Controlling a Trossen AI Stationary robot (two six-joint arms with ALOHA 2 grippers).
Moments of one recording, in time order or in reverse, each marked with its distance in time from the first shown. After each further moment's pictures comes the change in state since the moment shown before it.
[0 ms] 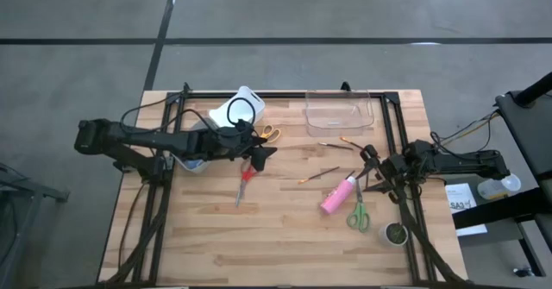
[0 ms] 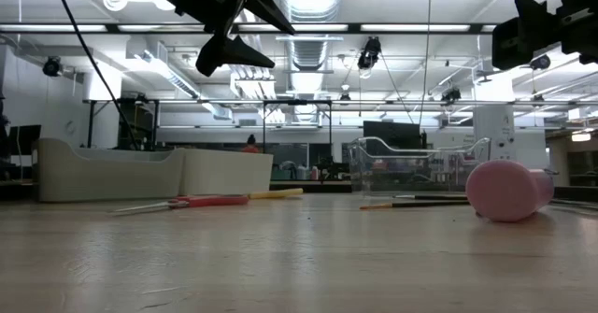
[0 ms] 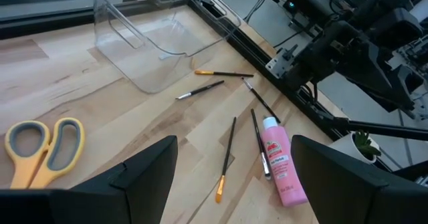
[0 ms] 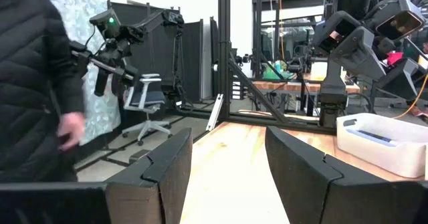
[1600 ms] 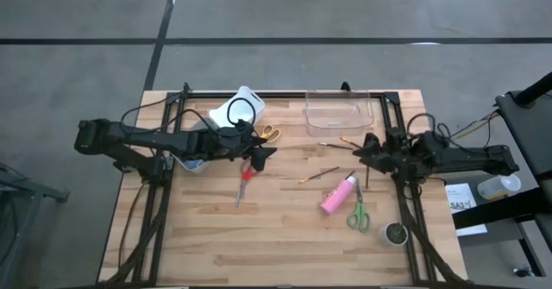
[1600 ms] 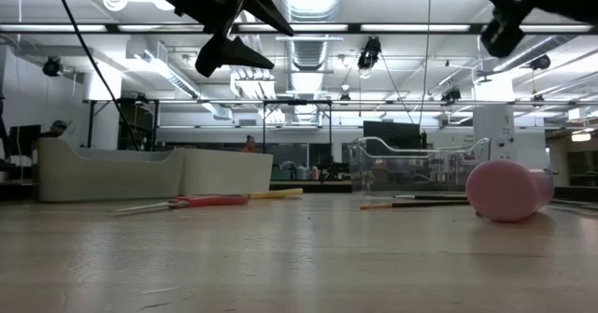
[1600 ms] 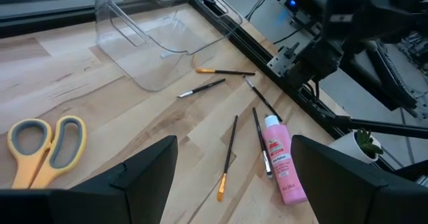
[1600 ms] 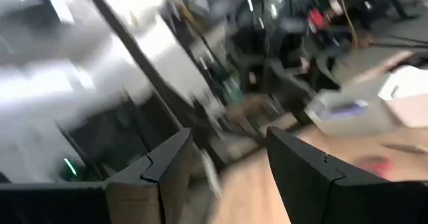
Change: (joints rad) left arm 0.000 0.000 -0.001 -0.007 0.000 0.000; right arm 0.003 0.189 0.234 -0.006 0.337 0.560
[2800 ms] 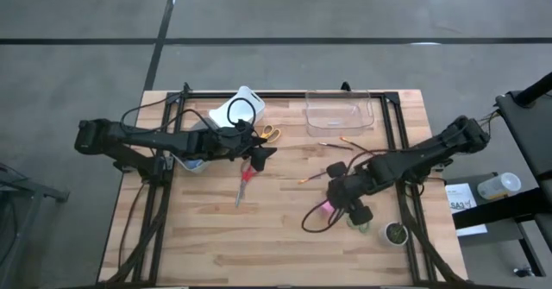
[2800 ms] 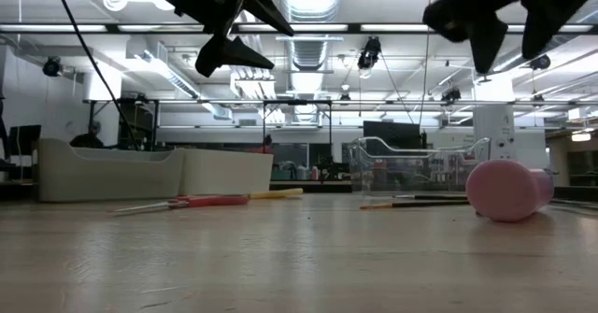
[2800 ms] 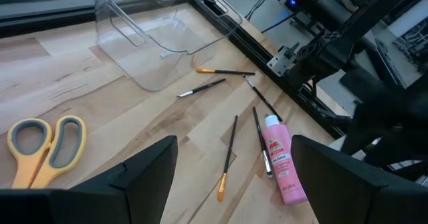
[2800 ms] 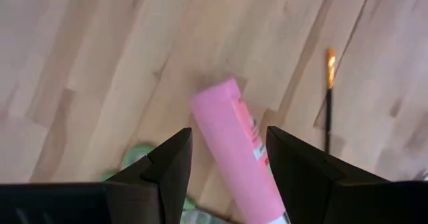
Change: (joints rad) left arm 0.000 0.000 0.000 0.000 0.000 0.000; right arm 0.366 1.135 0.888 -1.203 0.141 -0.679
